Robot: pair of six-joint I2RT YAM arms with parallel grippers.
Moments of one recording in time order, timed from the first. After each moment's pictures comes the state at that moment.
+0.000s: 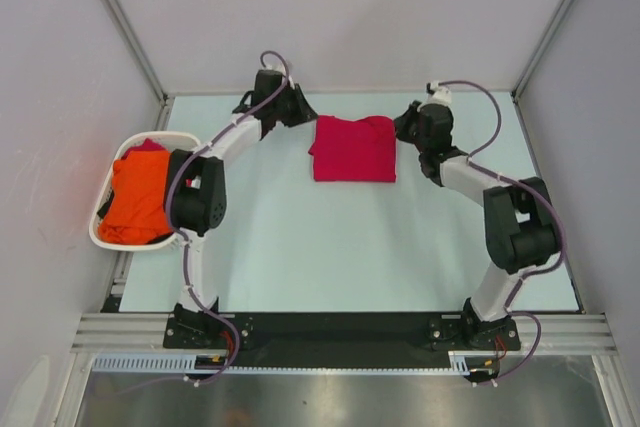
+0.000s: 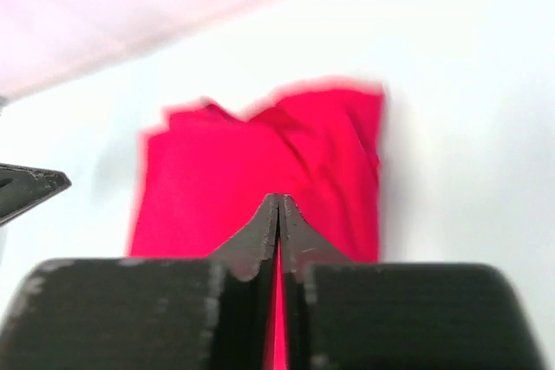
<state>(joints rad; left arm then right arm) -0.30 2.18 1.76 -0.19 0.31 -0.57 0.27 1.82 1.11 0.39 0.04 0.52</state>
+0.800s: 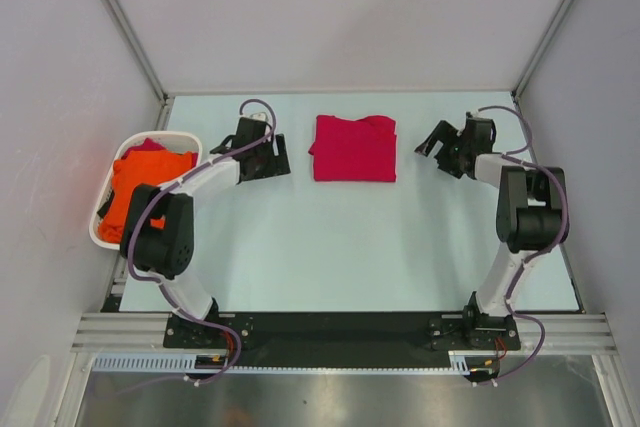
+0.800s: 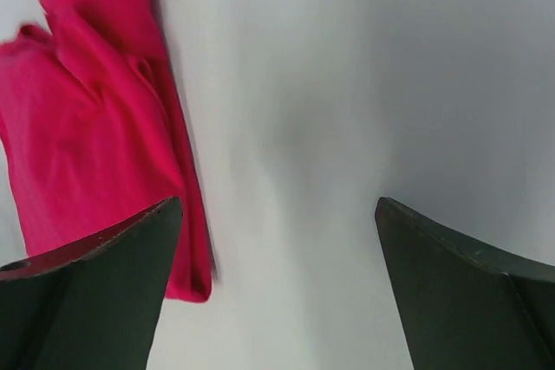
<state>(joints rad) -0.30 1.72 1.16 -0.28 -0.03 -0.41 -0.03 1.84 1.10 0.08 -0.26 0.55</state>
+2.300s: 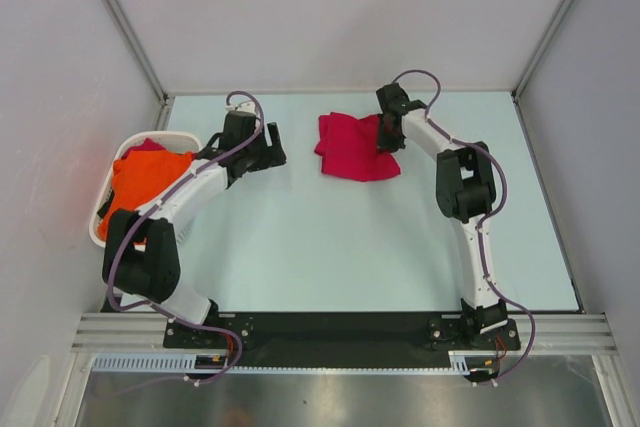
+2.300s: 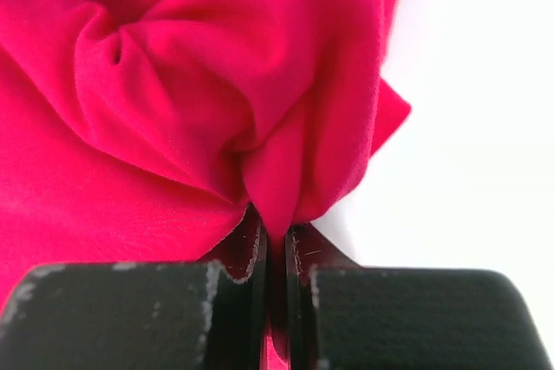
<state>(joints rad) -0.30 1.55 1.13 -0.30 -0.05 -0.43 0.32 2.37 1.99 -0.70 0.08 0.41</state>
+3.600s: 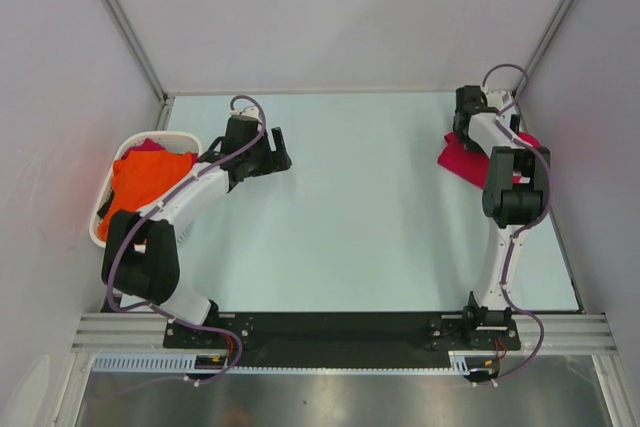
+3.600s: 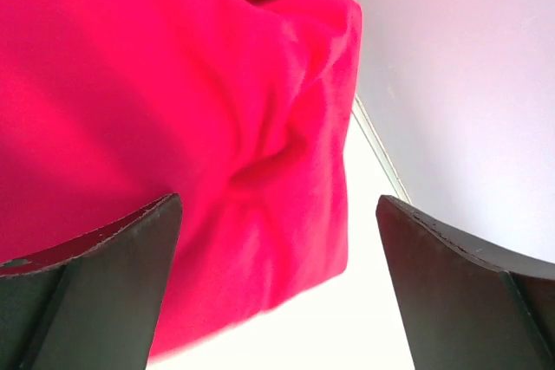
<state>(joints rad) -0.32 1.54 1.09 -0.29 0.01 -0.44 -0.04 2.17 1.70 -0.61 0.85 0.19</state>
